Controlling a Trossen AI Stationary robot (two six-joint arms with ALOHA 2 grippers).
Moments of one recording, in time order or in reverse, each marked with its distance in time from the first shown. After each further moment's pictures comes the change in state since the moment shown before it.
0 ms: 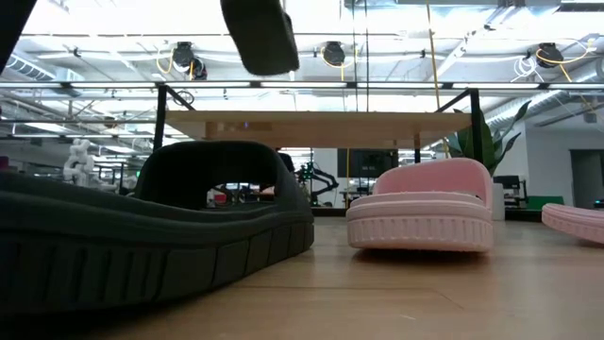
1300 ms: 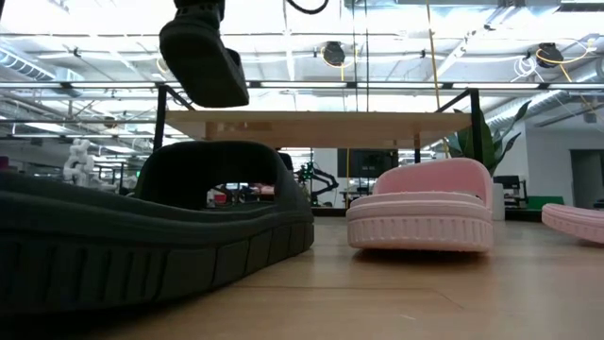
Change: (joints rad) left arm -0.034 -0.246 -0.535 0.044 0.034 -0.210; right arm -0.008 -0.015 0.000 -0.042 0.031 -0.087
